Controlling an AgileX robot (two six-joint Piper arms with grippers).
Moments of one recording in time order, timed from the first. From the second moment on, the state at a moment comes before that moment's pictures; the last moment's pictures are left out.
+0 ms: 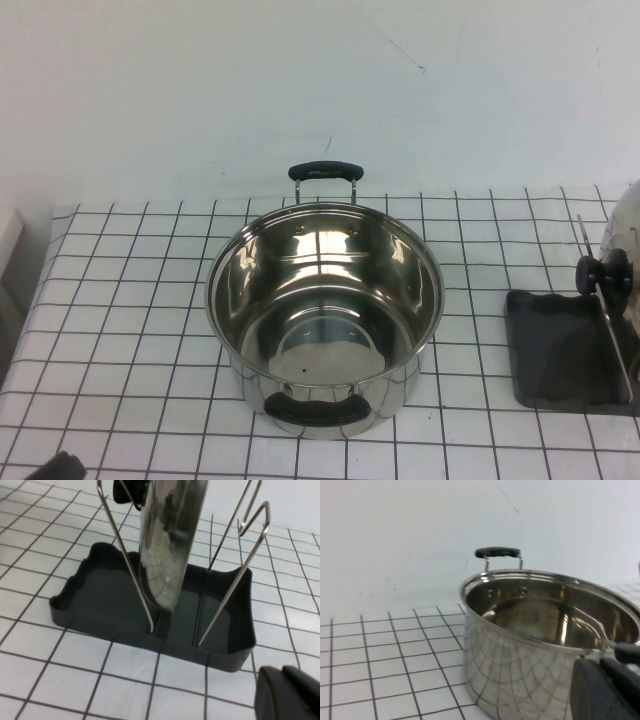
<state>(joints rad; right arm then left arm) 0.05 -0.01 0.03 -0.07 0.42 -0.10 -0.41 0.08 0.03 1.66 -0.17 -1.84</state>
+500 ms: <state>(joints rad) 0.05 -0.01 0.03 -0.07 0.42 -0.10 -0.36 0.02 0.03 0.07 0.27 -0.22</state>
